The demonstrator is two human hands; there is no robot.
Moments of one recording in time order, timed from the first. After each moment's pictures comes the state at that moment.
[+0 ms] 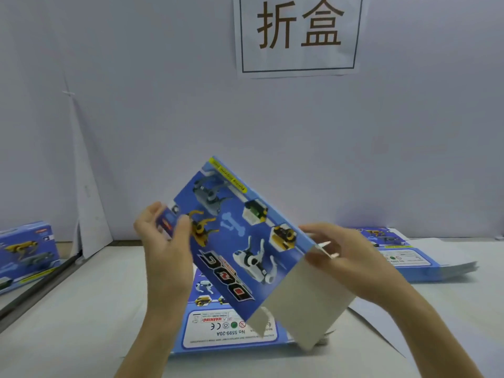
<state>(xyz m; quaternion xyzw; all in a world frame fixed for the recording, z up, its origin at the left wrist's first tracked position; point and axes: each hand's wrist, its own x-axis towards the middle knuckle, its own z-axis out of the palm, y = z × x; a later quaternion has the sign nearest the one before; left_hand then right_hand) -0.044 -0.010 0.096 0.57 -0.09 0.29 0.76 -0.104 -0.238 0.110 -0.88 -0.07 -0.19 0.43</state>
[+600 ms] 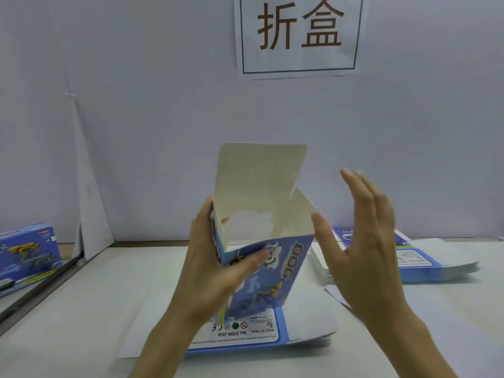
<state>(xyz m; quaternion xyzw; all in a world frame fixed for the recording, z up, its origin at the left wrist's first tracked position) -0.058 -0.025 0.091 0.69 -0.32 0.18 0.62 -0.110 -0.214 0.111 -0.80 -0.05 -0.54 0.27</state>
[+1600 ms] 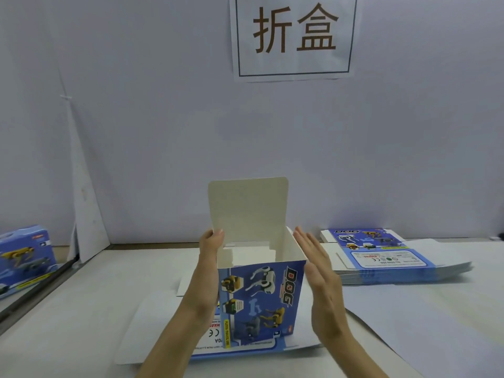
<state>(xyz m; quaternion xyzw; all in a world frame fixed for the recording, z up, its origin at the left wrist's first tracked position) -0.047 -0.032 0.072 0.64 -0.13 -0.05 0.76 -0.075 -0.202 0.022 -0.71 -0.11 -0.34 0.61</state>
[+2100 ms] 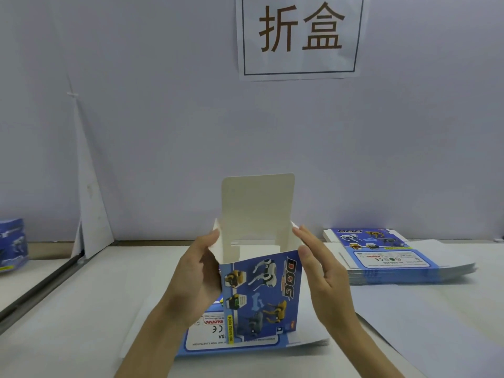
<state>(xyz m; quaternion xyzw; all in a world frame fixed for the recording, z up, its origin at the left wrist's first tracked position) -0.032 -0.008 0.072 0.48 -0.18 -0.17 0.84 -0.073 -0.208 0.037 -0.72 -0.10 -0.32 0.61</state>
